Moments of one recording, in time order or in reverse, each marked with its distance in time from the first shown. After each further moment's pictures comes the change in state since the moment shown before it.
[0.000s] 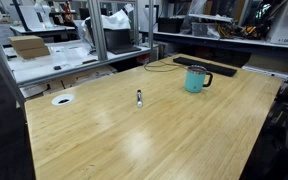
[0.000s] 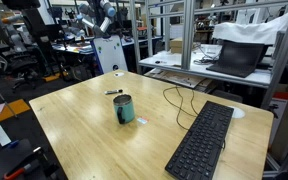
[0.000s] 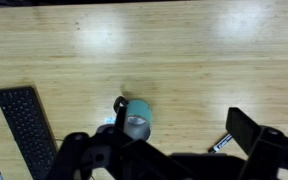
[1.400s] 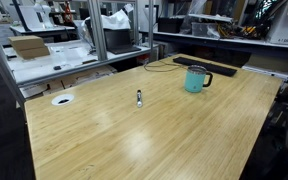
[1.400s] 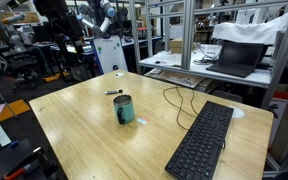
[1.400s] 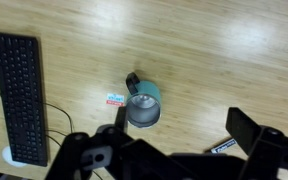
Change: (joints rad) arm -0.009 0.144 -0.152 0.031 -0.131 0.113 -0.315
